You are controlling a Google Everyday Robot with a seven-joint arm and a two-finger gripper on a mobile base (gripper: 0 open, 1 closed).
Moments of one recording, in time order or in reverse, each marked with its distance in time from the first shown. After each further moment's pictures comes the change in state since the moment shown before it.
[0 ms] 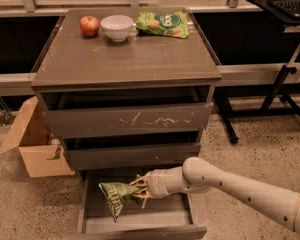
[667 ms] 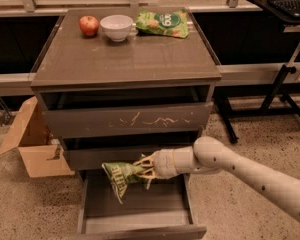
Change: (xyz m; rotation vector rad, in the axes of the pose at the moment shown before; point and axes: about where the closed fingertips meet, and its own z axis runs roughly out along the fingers) arm -0.040 -0.067 -0.059 0.051 -0.035 -0.076
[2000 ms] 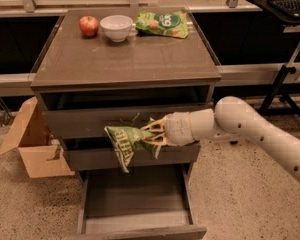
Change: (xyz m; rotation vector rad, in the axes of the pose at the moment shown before) arm -0.084 -0.111 -0.095 0.068 0.016 -0.102
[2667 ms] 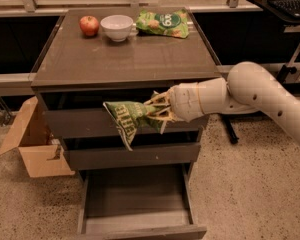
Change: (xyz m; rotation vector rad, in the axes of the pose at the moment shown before) arm -0.044 -0.072 -0.045 0.004 0.055 -0.099
